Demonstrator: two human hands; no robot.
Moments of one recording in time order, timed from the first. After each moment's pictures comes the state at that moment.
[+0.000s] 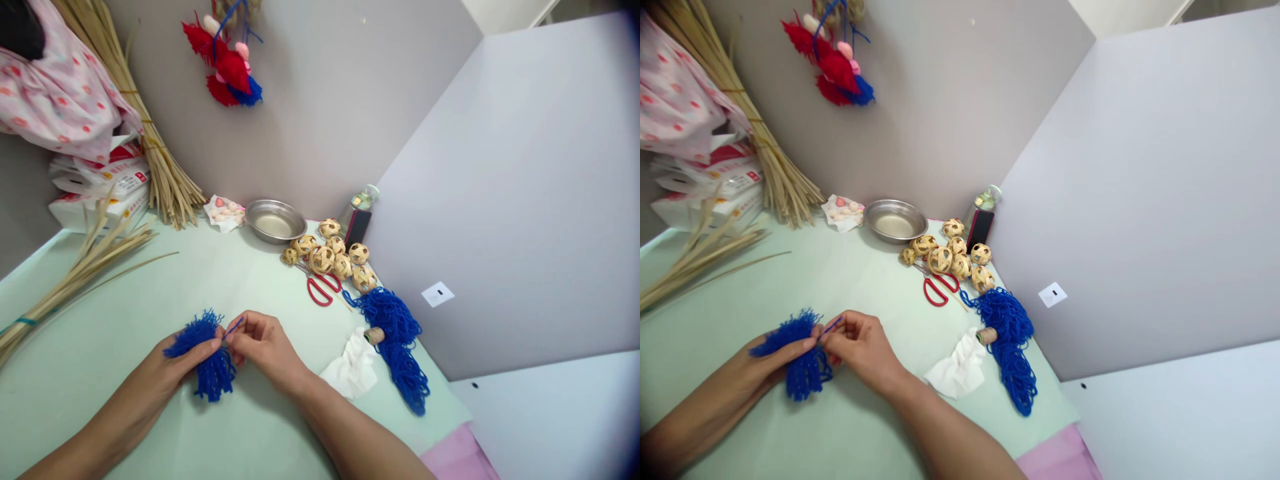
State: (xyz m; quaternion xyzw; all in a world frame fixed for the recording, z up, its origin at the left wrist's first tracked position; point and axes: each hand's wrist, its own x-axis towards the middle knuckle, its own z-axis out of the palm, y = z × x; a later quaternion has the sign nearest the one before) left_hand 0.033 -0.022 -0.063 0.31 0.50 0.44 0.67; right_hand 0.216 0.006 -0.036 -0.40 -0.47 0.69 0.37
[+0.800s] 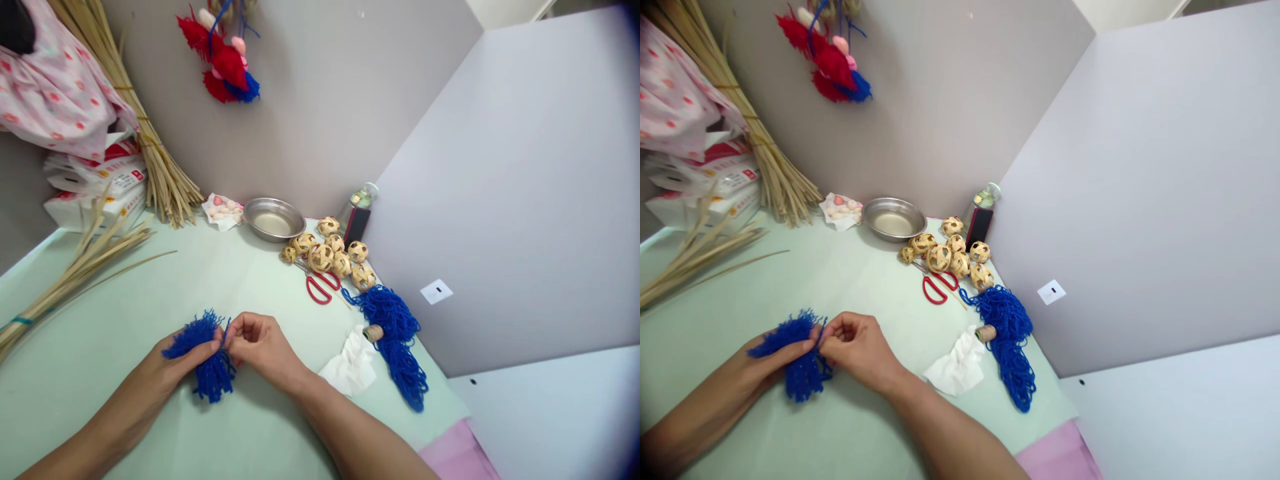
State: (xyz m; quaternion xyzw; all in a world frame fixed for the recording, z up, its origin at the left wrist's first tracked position) left_hand 0.030 -0.025 -0.066 0.33 0.52 0.44 0.65; right_hand 0.214 0.004 -0.037 -0.43 -0.48 0.68 0.34
